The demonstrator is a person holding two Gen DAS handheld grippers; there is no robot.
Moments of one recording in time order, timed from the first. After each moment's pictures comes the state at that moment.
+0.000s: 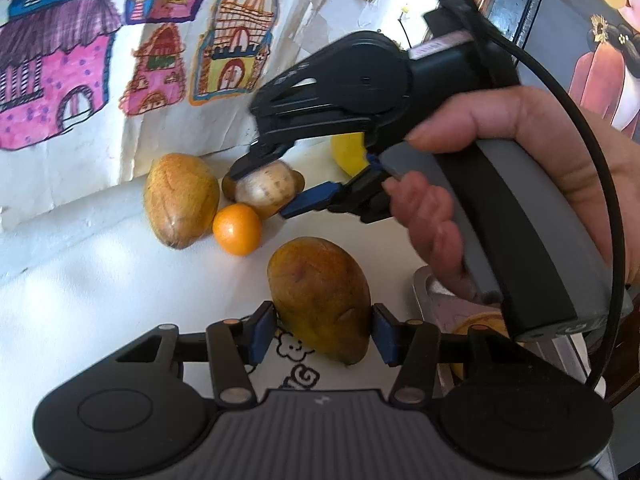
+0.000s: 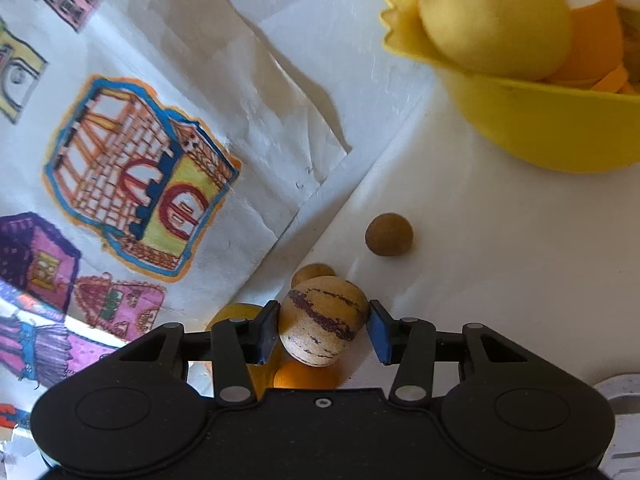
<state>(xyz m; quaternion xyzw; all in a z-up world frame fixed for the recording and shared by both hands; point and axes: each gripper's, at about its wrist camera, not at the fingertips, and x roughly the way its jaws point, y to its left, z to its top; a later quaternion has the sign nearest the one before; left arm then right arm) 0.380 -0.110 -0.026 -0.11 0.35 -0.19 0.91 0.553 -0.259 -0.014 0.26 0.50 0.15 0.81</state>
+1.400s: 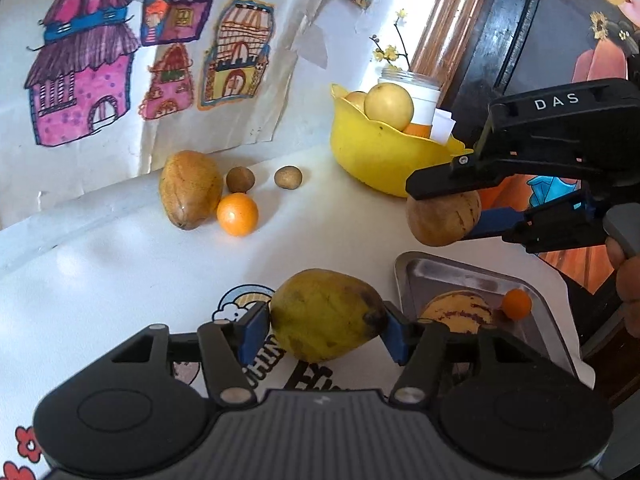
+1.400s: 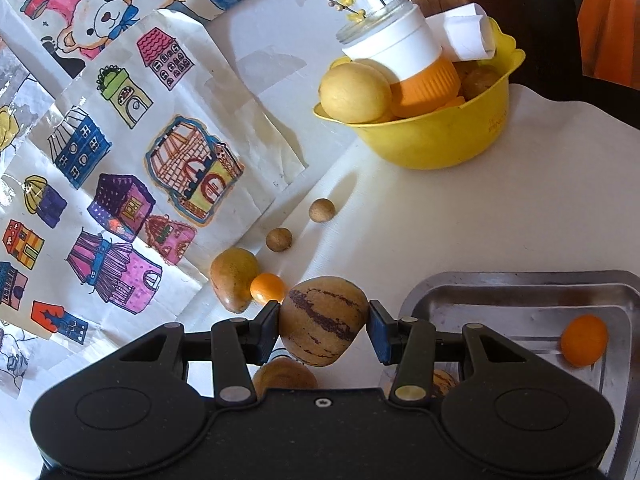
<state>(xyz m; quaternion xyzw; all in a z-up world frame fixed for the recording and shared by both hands) 0.354 -0.115 -0.010 -0.09 0.35 -0.16 0.92 0.418 -0.337 0.039 0.25 0.46 0.13 0.84</state>
